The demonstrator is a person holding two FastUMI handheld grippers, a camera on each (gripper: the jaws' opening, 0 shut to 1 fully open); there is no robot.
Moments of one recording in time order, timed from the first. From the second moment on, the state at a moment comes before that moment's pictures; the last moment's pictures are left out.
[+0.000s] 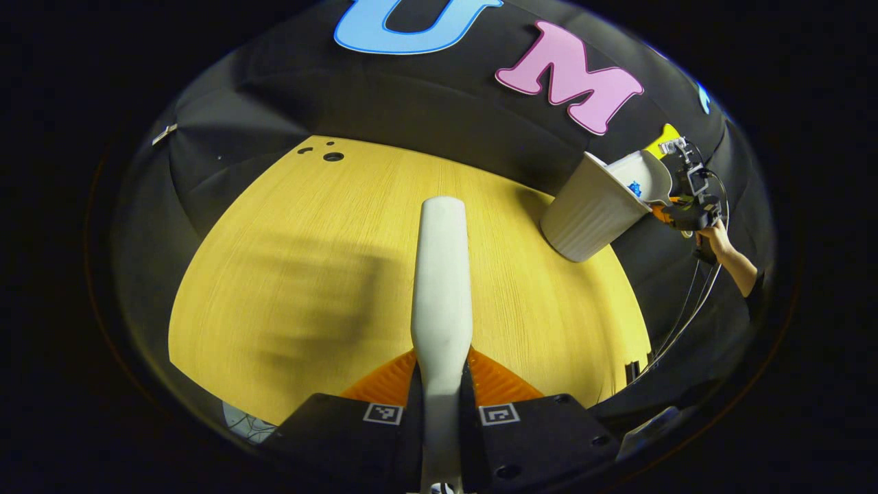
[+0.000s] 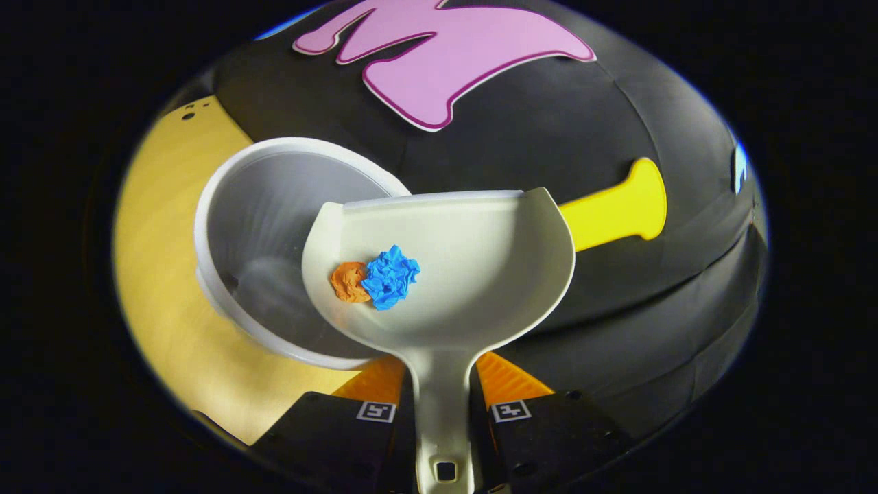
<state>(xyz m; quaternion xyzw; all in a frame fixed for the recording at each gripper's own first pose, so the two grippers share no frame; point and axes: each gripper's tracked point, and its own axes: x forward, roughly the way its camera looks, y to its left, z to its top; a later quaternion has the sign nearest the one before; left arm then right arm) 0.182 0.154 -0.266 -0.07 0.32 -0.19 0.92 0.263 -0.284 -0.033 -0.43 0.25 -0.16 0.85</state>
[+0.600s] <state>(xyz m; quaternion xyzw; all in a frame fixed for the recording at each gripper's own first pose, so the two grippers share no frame) 0.171 0.155 -0.283 -0.09 0.33 -0.16 0.93 0.259 -0.289 -0.007 -0.62 0.22 -0.19 0.73</state>
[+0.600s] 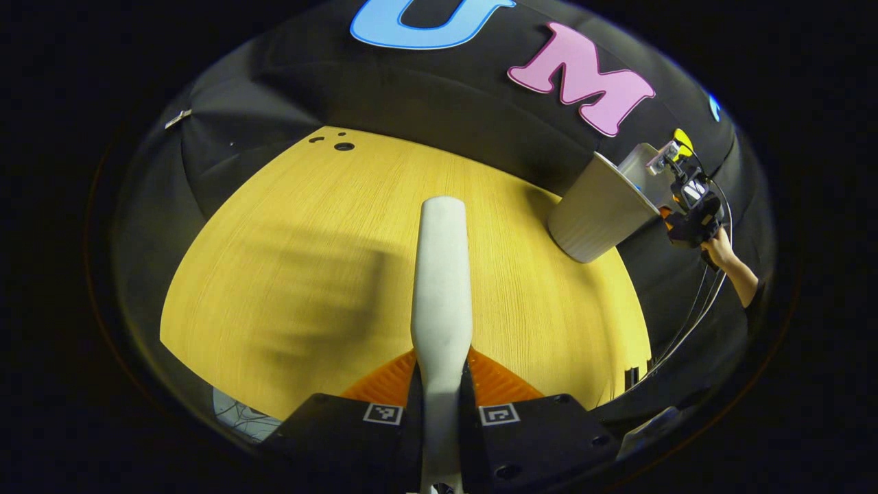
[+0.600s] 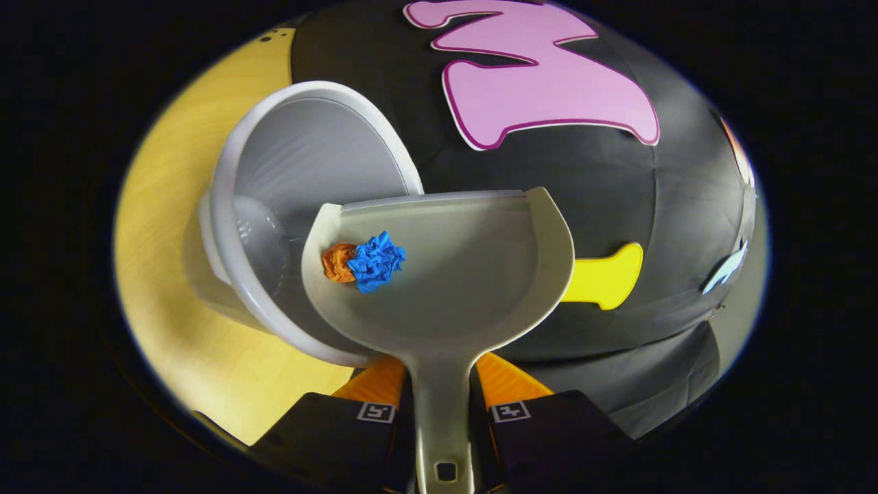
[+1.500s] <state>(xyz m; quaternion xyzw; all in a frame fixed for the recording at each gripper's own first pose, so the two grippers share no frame) 0.162 0.160 -0.284 -0.10 0.32 -0.13 0.93 0.262 -0.297 -0.005 -0.50 0.25 -0.17 0.81</state>
